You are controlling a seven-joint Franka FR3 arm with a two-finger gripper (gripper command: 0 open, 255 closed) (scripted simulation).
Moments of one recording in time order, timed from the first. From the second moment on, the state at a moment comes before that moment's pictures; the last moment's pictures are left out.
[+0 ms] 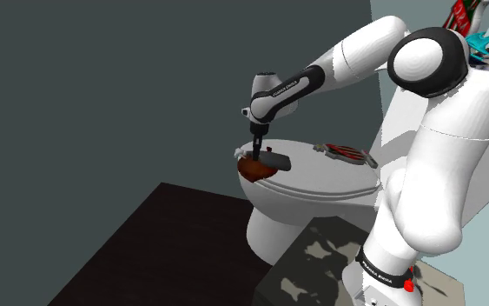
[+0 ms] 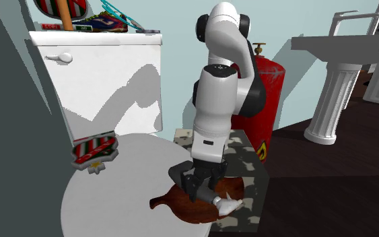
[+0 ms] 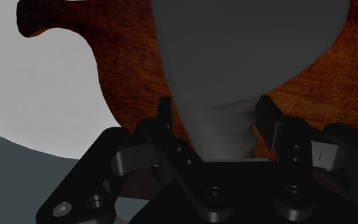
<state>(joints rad) 0.29 0.08 -0.44 -2.18 -0.06 2.29 -0.70</state>
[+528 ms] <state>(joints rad) 0.29 0.08 -0.44 -2.18 -0.06 2.29 -0.70</state>
